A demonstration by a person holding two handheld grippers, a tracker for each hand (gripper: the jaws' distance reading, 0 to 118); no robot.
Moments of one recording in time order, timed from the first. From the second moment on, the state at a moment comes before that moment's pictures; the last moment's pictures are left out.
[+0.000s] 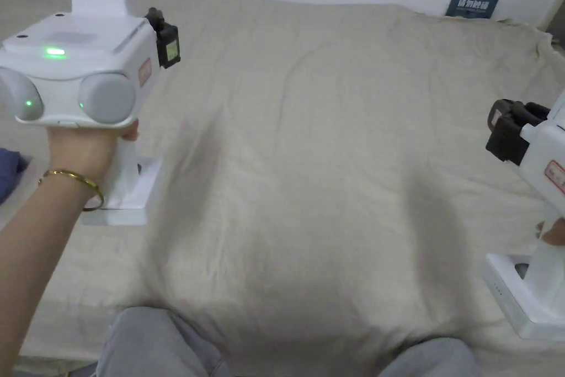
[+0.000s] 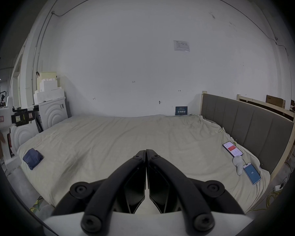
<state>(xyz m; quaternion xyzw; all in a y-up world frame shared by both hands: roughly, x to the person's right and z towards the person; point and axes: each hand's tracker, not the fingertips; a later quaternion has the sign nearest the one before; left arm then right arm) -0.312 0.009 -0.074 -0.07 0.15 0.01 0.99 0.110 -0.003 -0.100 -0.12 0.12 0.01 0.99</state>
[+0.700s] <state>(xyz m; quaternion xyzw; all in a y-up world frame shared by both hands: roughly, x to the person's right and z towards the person) -0.255 -0.071 -0.031 -0.08 0.11 0.01 0.99 0.084 -0.034 -0.067 -0.09 0.11 0.02 0.99</state>
